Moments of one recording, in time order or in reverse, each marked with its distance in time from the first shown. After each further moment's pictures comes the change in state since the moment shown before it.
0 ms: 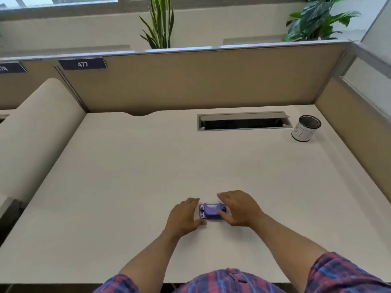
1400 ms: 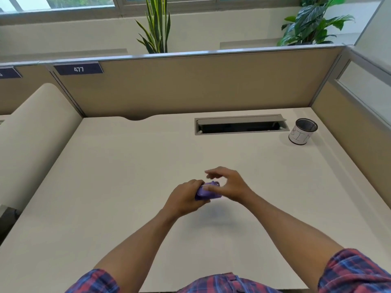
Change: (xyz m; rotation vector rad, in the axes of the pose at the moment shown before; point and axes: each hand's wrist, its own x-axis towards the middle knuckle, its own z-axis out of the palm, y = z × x) left_hand 0.038 0.025 -0.072 -0.077 0.227 0.232; right_hand 0.060 0.009 -0.049 0.856 0.265 0.171
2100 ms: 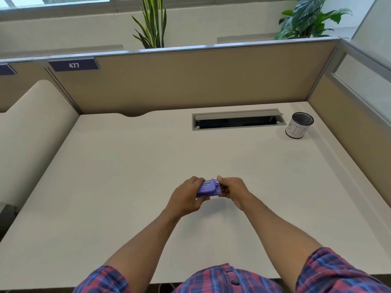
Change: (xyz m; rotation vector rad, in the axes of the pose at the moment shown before) left_hand -0.012 0.009 0.018 -0.013 -0.003 0.008; right_hand -0.021 0.027 0.019 0.697 0.170 0.699
